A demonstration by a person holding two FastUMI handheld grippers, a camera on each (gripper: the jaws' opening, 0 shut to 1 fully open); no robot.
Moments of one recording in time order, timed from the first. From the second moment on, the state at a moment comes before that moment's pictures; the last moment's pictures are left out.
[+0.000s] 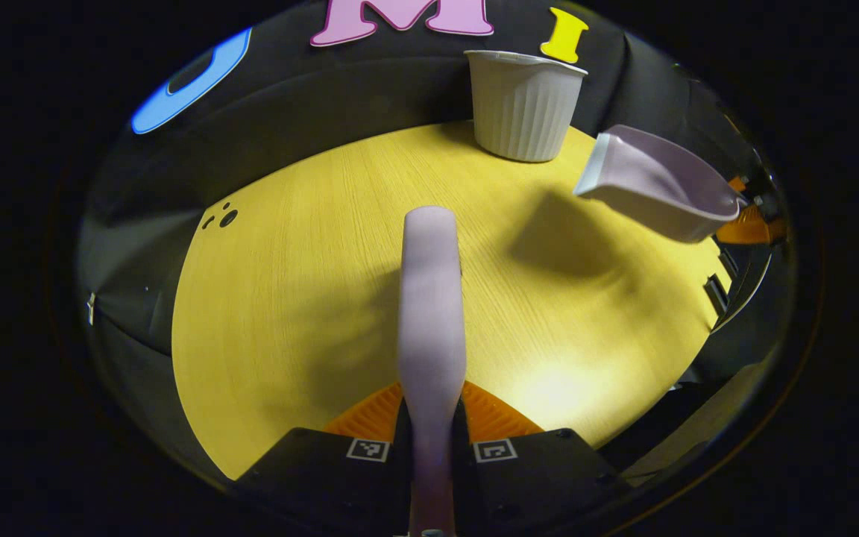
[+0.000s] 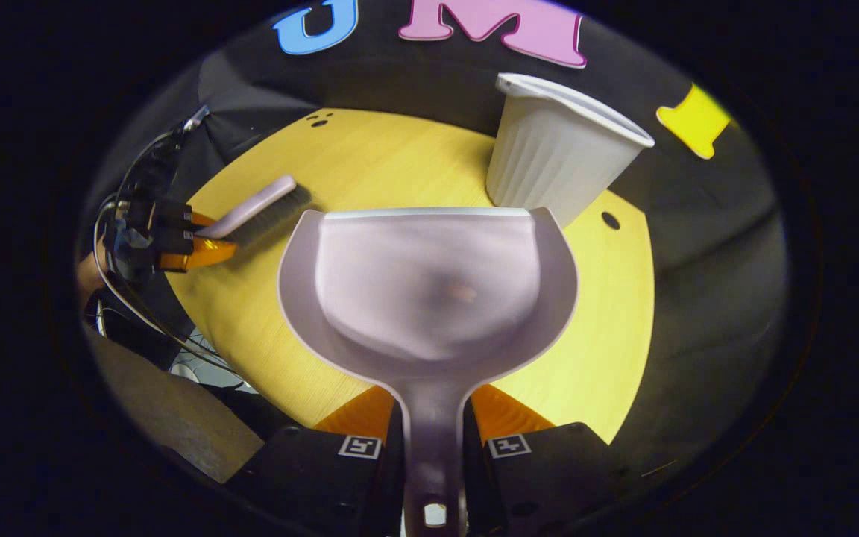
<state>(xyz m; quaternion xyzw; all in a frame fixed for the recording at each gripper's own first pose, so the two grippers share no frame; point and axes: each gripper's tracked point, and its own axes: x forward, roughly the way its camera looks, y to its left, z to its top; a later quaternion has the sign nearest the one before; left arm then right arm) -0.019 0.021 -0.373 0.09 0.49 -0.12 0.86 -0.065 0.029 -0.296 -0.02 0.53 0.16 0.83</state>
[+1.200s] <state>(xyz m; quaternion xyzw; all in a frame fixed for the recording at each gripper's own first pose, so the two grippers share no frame) 0.000 0.040 -0.405 0.14 0.50 -0.09 0.85 -0.084 0.057 -0.376 0.01 0.55 0.15 0.82</state>
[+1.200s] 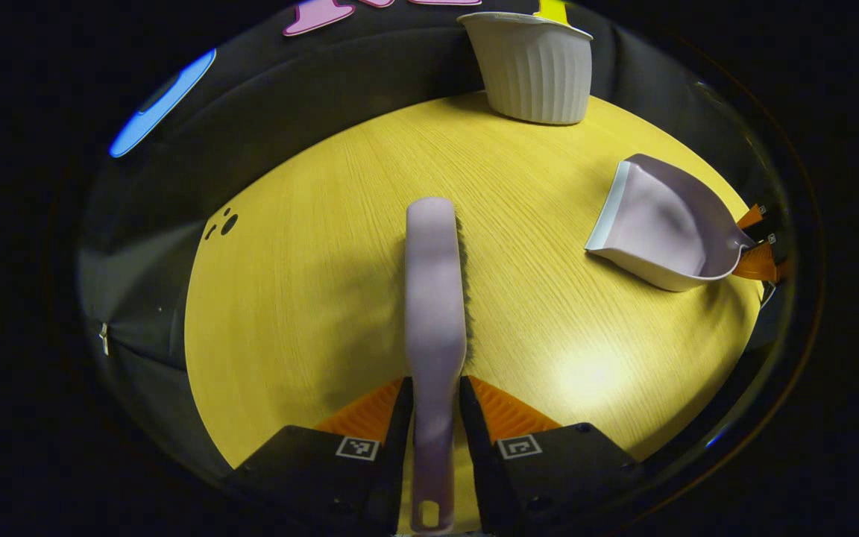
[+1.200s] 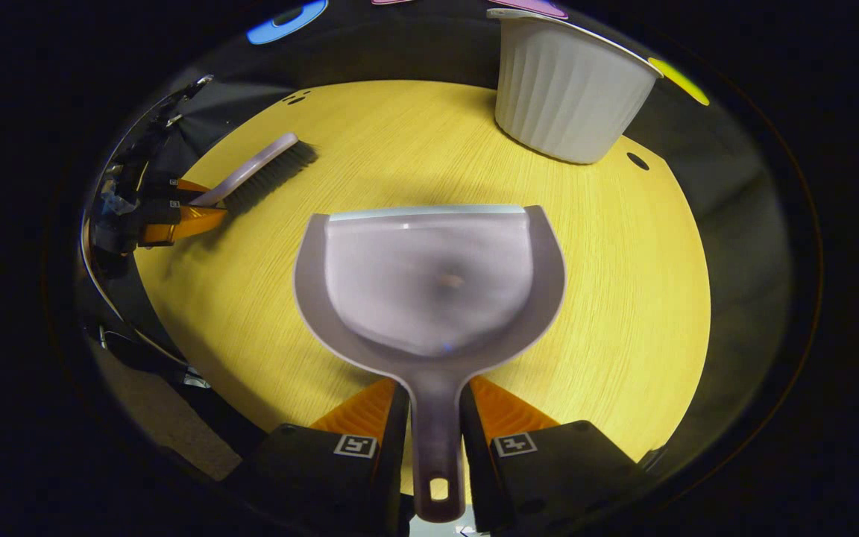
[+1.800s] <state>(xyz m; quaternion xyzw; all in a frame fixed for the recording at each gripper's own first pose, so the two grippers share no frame) -0.003 0.022 -0.259 0.07 0.33 -0.06 0.94 -0.049 0.053 -0.232 0.01 0.39 0.15 0.91</state>
